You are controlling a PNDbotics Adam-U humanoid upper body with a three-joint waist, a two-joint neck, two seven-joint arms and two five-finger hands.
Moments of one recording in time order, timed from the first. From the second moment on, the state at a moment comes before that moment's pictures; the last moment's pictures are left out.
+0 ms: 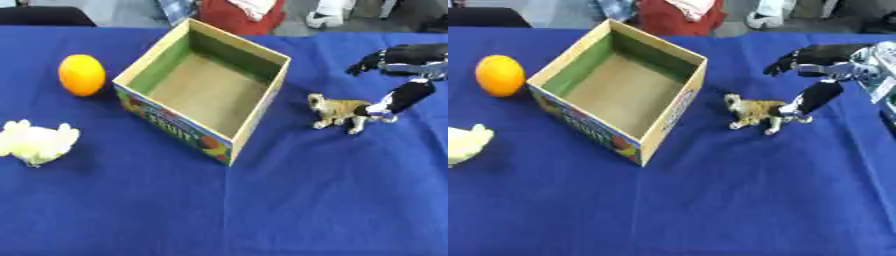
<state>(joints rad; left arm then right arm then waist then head) -0.24 0.51 0.06 -1.99 -0.21 -0.22 0.52 -0.89 -0.86 0.28 -1.13 0.73 -0.40 0.58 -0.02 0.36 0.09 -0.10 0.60</state>
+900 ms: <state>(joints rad) -0.24 0.51 0.06 -1.99 -0.21 -0.22 0.52 -0.88 -0.85 0.32 -1.14 0.74 -0.39 0.57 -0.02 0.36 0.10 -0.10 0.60</state>
